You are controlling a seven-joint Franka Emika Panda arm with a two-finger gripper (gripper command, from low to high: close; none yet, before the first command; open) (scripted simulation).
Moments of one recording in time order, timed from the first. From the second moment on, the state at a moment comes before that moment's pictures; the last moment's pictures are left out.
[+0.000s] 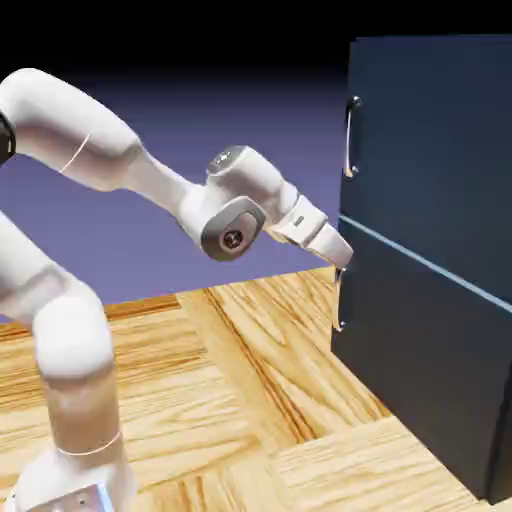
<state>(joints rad) -0.03 -0.59 0.05 -2.78 0.12 3.04 0.66</state>
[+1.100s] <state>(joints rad) -0.58 -0.78 0.67 -2.39 1.55 3.06 -0.31</state>
